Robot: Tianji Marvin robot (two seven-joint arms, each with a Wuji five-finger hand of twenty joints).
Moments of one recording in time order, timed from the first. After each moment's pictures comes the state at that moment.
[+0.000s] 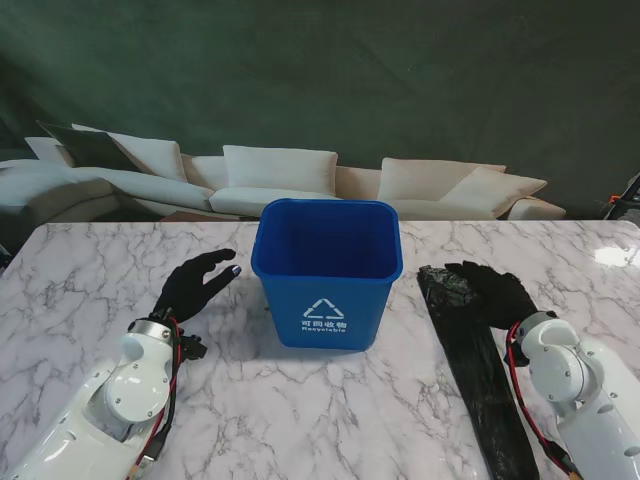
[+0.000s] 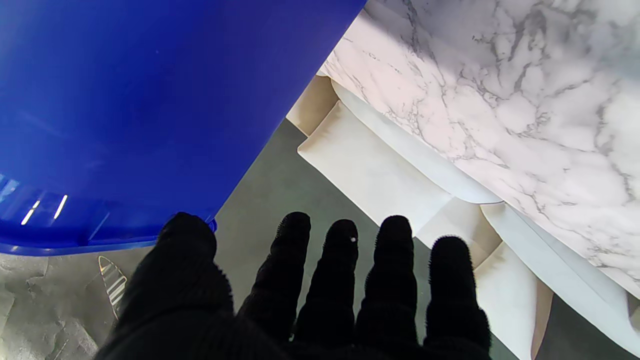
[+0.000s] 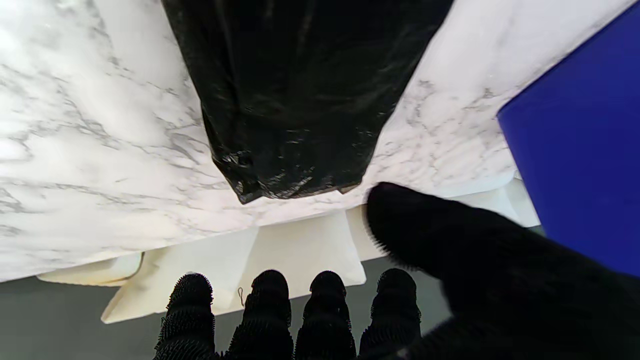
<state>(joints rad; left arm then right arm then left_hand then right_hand) 1.61 -1.15 -1.32 -1.60 0.49 -0.07 0.18 -1.52 -1.05 1.46 -1.37 -0.83 -0.14 0.13 0.84 0.00 0.01 0.02 0.52 0.19 0.22 0.48 0.52 0.20 0.21 0.35 0.45 0.25 0.27 0.50 0.07 0.28 0.73 0.50 0.47 -0.55 1.24 0.19 0.13 -0.16 0.05 0.30 0.21 -0.05 0.04 0.07 0.19 0.00 0.01 0.07 -0.03 0.20 0.26 0.42</state>
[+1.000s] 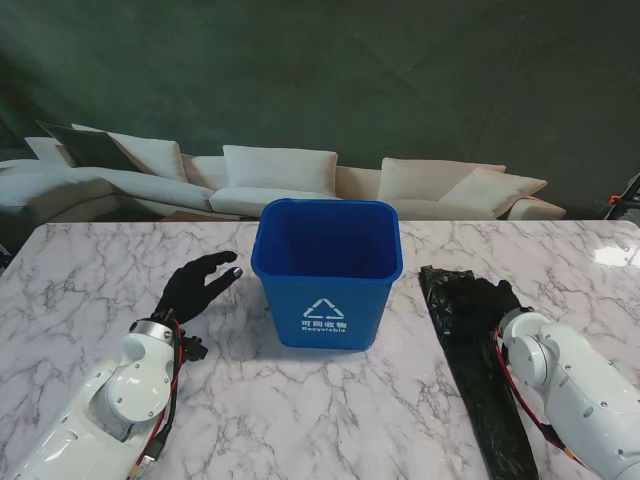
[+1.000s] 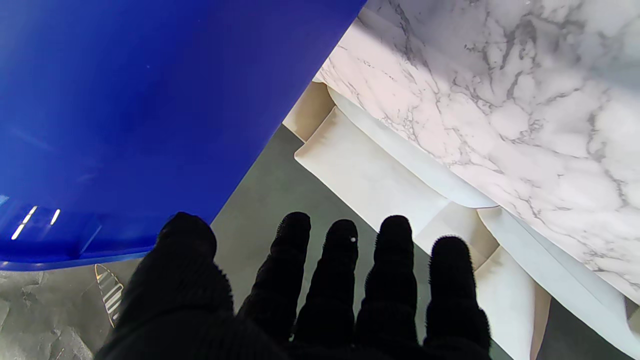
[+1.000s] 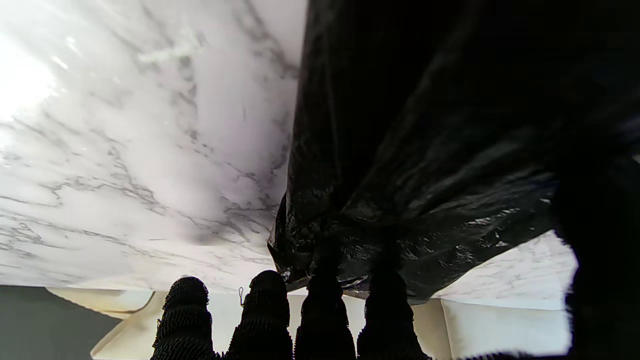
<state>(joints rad) 1.60 -1.15 -1.31 -1.59 0.50 -0.06 0.17 -1.27 -1.01 1.16 -1.06 -0.95 -0.04 0.08 0.84 0.00 0.01 0.02 0.52 0.19 0.22 0.48 0.52 0.20 0.21 0.35 0.45 0.25 0.27 0.50 0.07 0.28 0.73 0.50 0.19 -0.58 0.71 -0.07 0.14 -0.09 0.04 0.43 0.25 -0.02 -0.02 0.01 0.19 0.02 0.01 0.04 0.00 0.23 0.16 0.37</state>
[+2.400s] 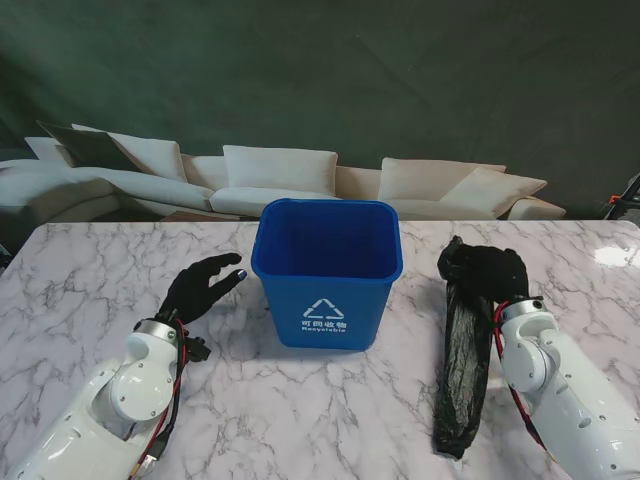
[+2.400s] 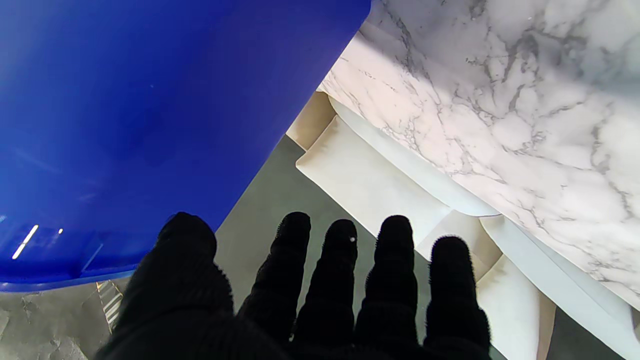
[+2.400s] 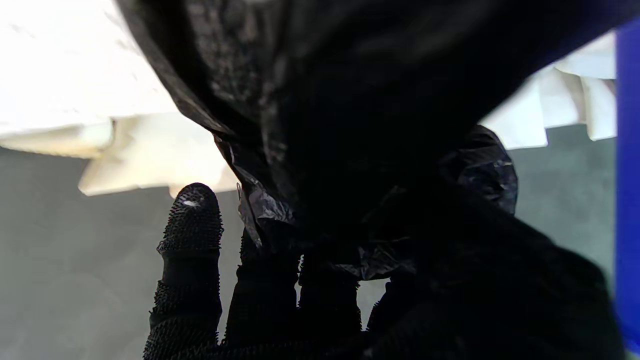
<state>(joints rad) 1.59 -1.14 -1.29 -1.58 0.50 -0.06 0.16 -1.36 -1.10 1.31 -1.14 -0.90 -0.14 -0.40 0.84 0.00 0.01 0.02 0.52 0.19 0.22 0.48 0.52 0.20 0.21 0.35 0.45 0.26 0.27 0.51 0.07 0.28 0.73 0.50 0.71 -0.53 0.87 -0.24 0.58 -0.45 1.12 0.65 0.86 -0.05 1.01 0.76 0.85 0.01 0.88 0.60 0.39 0.26 1.21 0.46</state>
